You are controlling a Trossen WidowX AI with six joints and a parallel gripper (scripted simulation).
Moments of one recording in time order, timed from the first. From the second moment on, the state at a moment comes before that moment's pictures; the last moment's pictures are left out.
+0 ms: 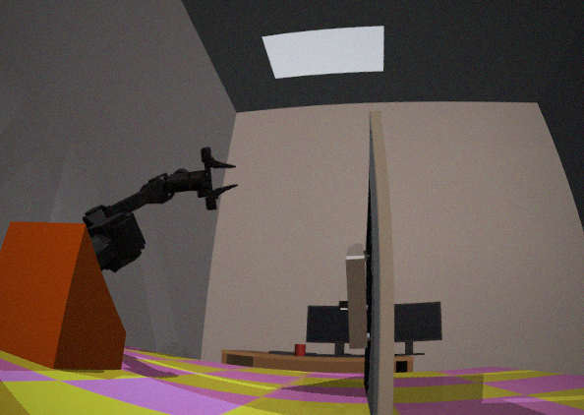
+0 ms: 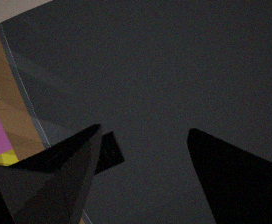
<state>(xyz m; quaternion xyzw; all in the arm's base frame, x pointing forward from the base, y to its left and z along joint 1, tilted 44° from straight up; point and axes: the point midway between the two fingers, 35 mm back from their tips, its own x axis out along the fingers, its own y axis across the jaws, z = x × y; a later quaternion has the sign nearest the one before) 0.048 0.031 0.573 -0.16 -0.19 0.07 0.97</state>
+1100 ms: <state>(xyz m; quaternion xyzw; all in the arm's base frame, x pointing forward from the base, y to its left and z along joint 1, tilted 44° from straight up) 0.281 0.008 0.350 0.81 0.03 0.10 0.58</state>
